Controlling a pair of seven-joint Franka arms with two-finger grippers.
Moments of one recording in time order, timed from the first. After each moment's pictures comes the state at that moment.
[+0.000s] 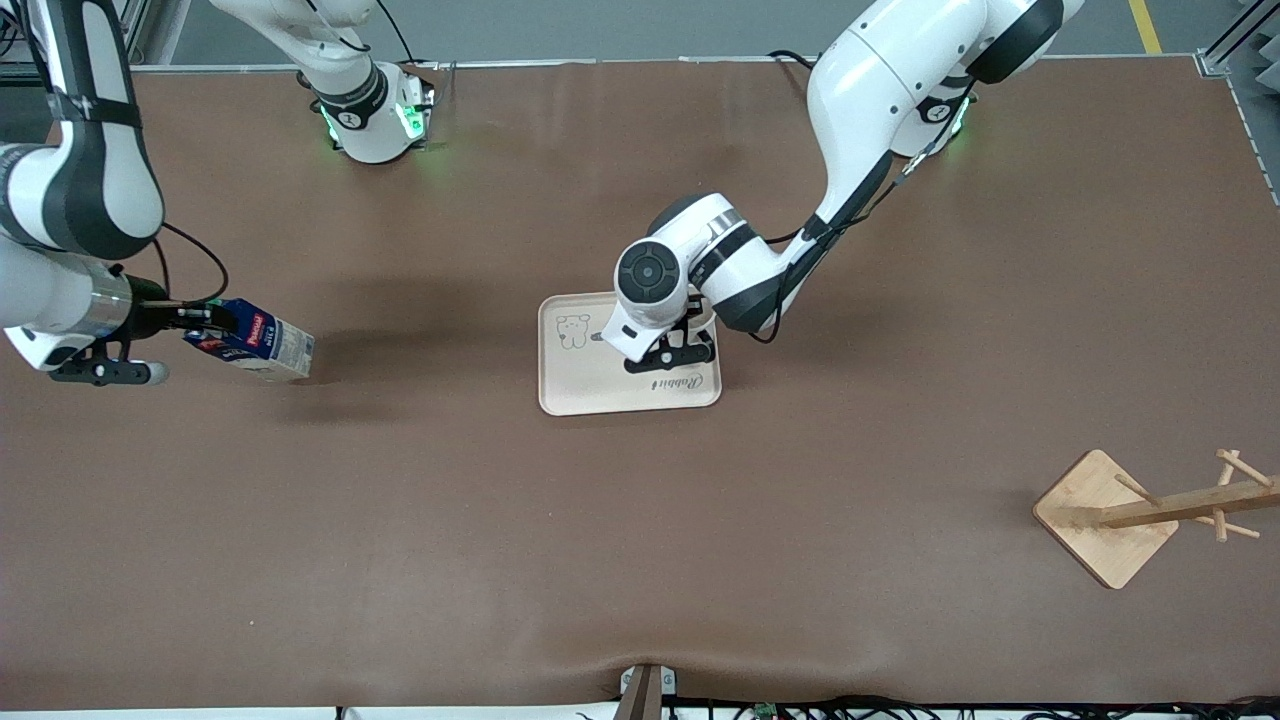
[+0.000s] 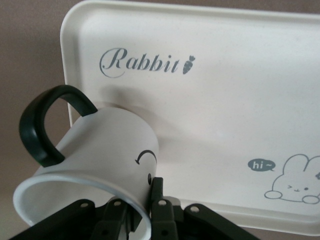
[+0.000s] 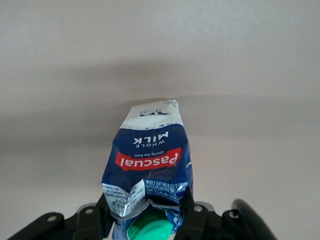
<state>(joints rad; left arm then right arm) -0.49 0.79 -0.41 -1.45 0.14 1.98 -1.04 -0.14 0.13 0.00 -1.90 0.02 1.78 -0.11</state>
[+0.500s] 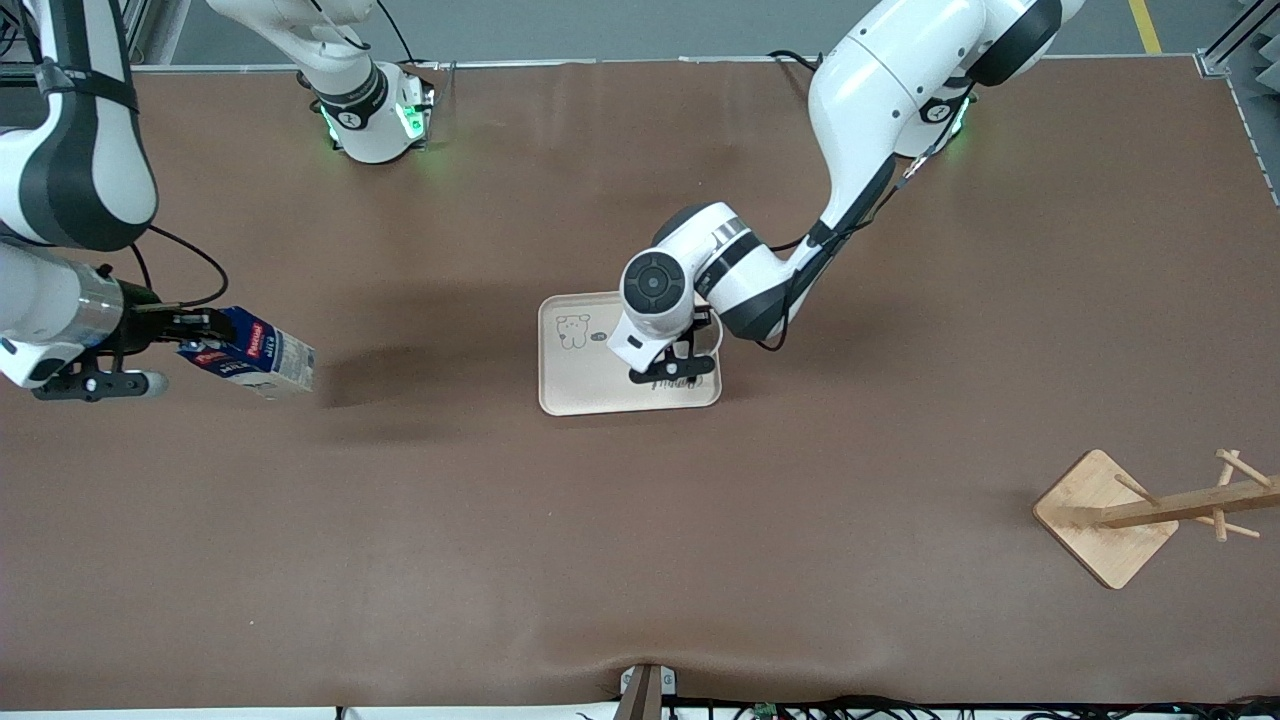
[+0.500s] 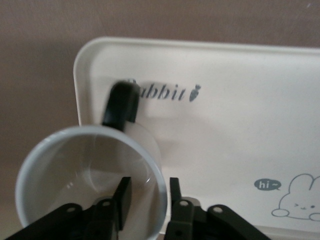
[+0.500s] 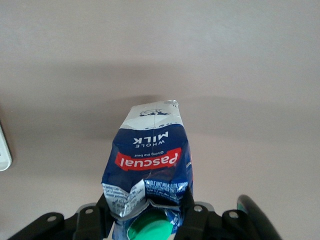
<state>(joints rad) -0.50 0.79 -0.36 -1.42 0.14 1.98 -0.97 -0.04 0.17 0.00 -1.75 0.02 1.70 -0.11</state>
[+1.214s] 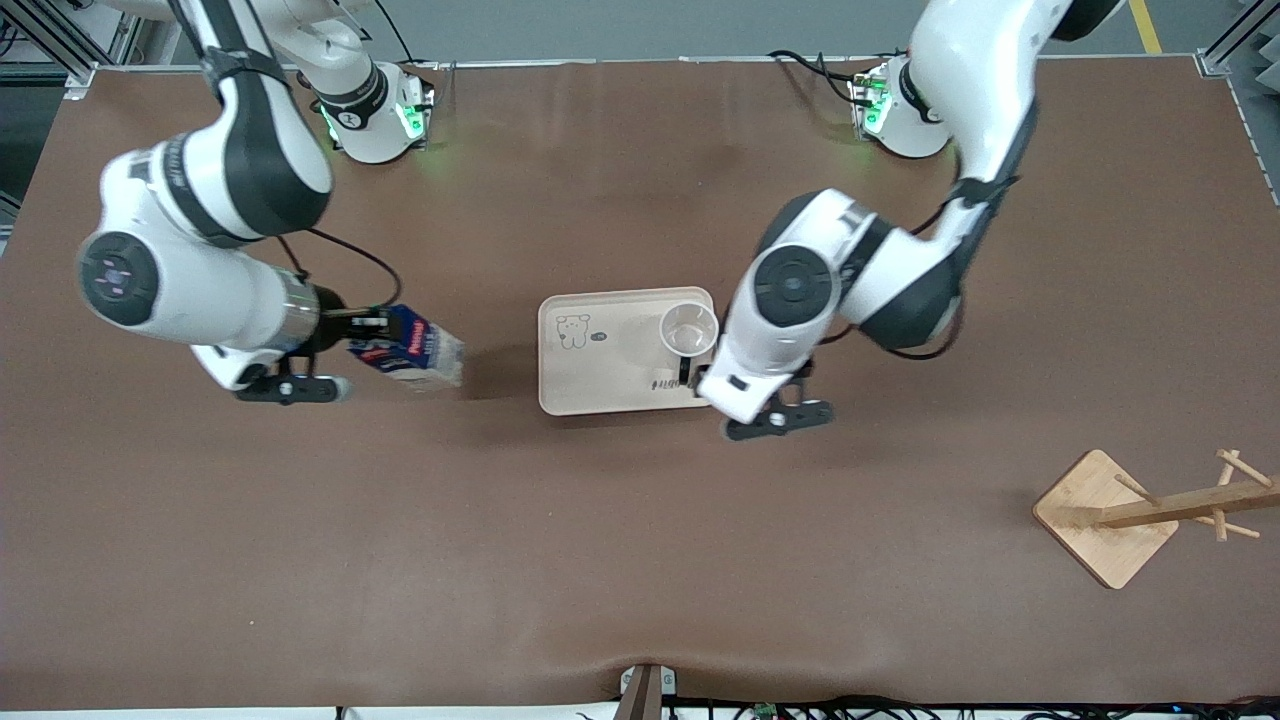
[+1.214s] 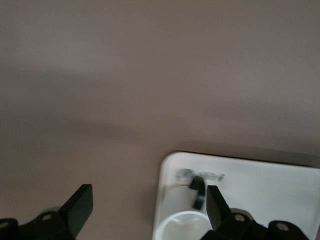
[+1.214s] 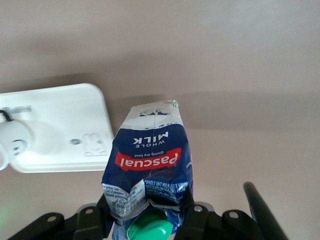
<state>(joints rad) -0.34 0.58 -0.28 -1.33 0.15 1.84 -0.80 0.27 0.28 0.01 -1.66 0.23 1.70 0.28</state>
